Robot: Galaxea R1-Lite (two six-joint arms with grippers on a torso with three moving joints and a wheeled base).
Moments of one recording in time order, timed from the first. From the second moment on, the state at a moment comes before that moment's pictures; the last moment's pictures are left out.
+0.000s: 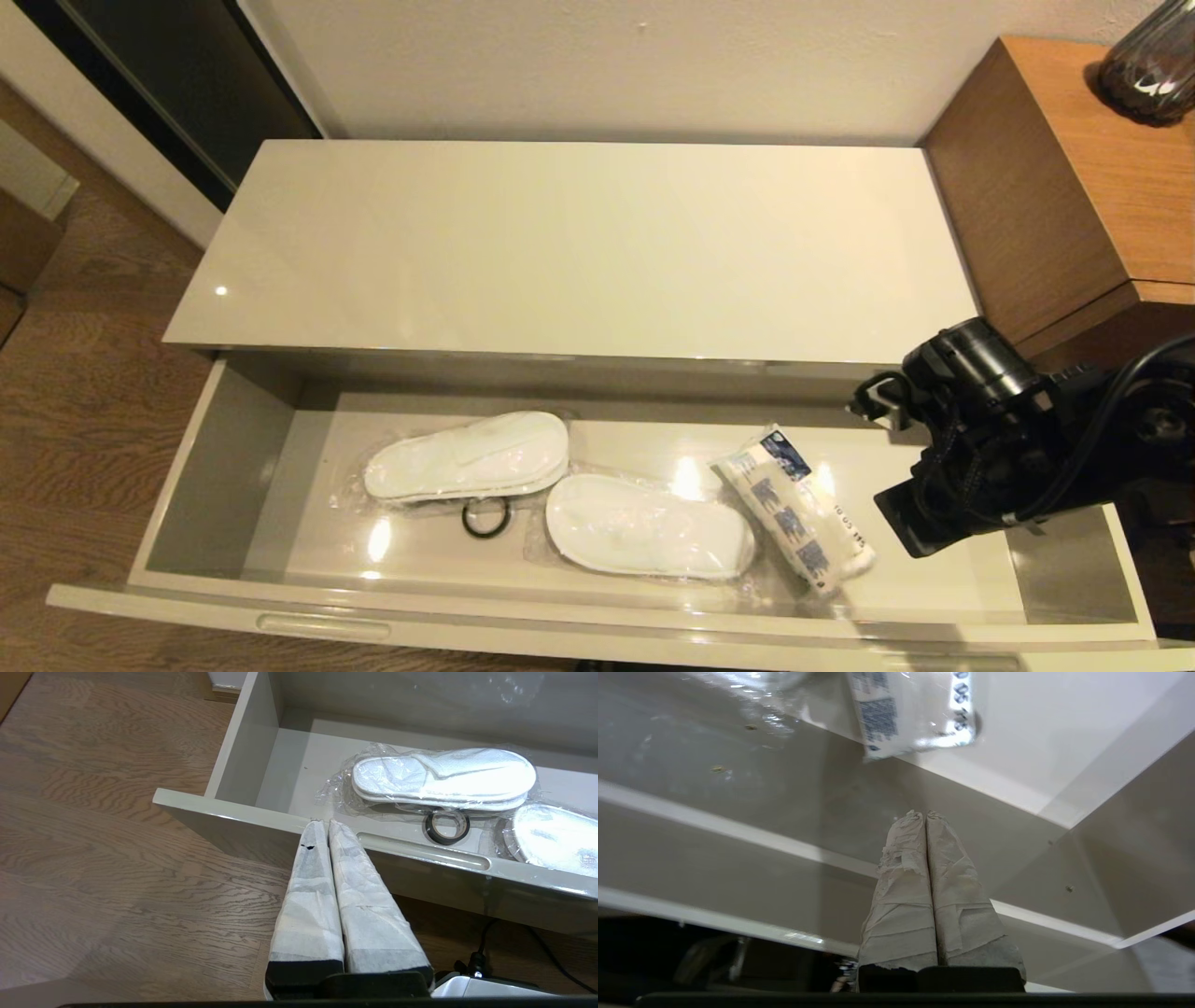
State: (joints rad) left arm 0.20 0.00 0.00 -0.01 0.01 -0.05; right arm 0.38 1.71 -0.97 0.36 -0.18 -0.05
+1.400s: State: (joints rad) left arm 0.20 0.00 0.00 -0.01 0.02 -0.05; right arm 0.44 1.71 -0.87 0.27 -0.27 -0.31
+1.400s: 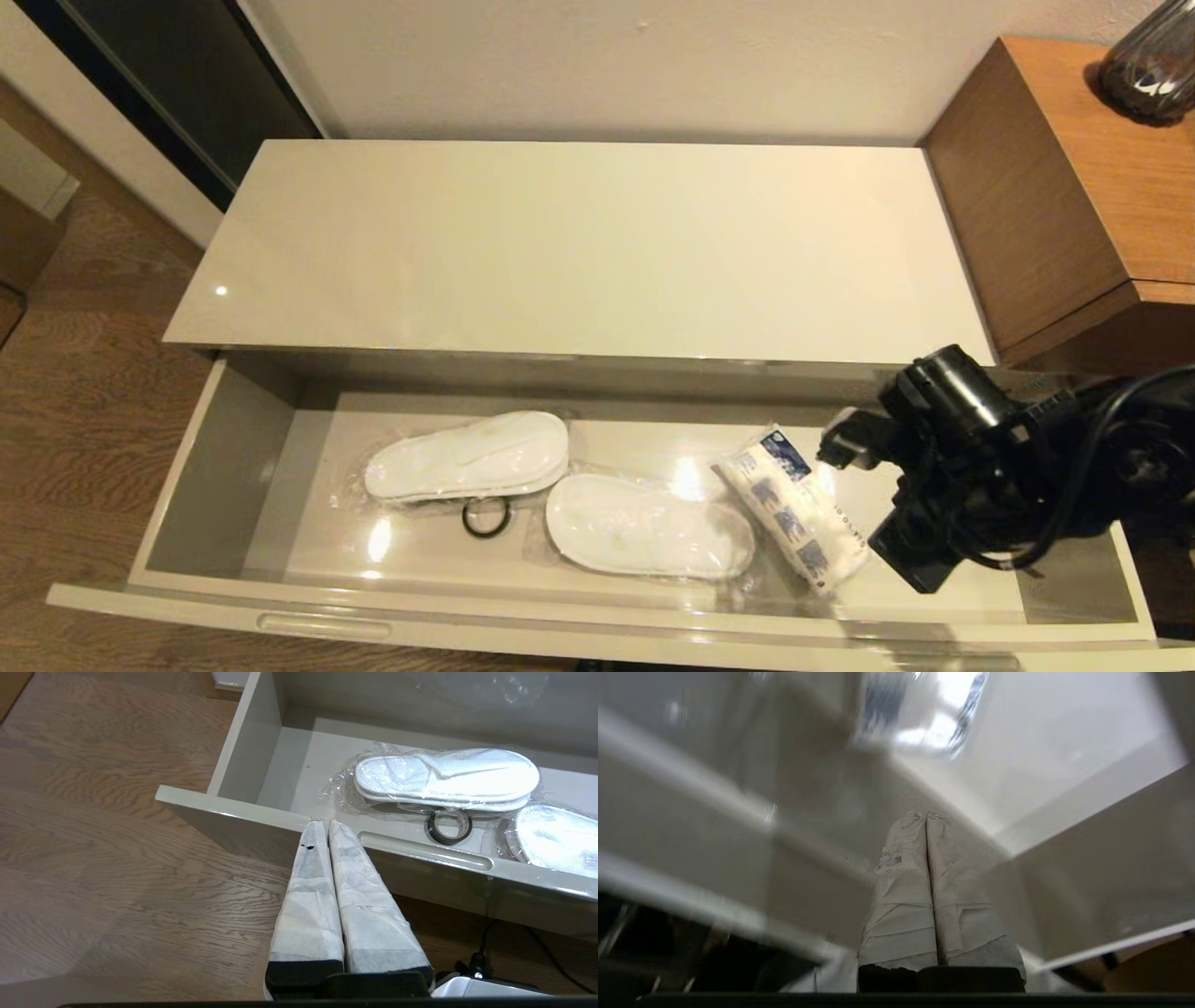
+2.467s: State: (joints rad) left arm 0.20 0.00 0.00 -0.01 0.02 -0.06; right arm 0.40 2.11 -0.79 -0.54 -0.28 -0.11
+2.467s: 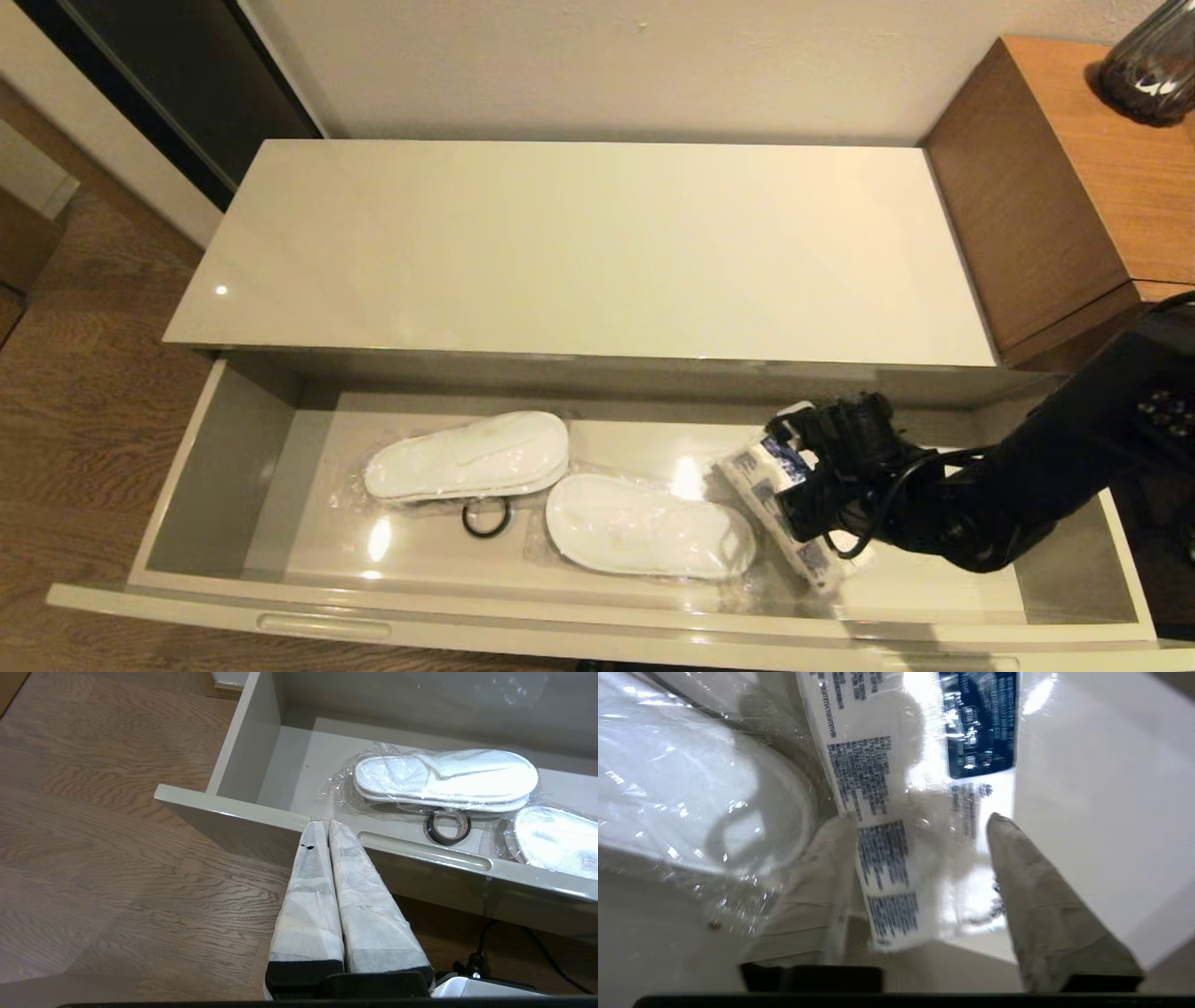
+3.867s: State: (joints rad) left arm 0.20 0.00 0.00 -0.01 0.02 -0.06; right arm 0.35 2.40 -0.83 -0.77 -0.22 -0.18
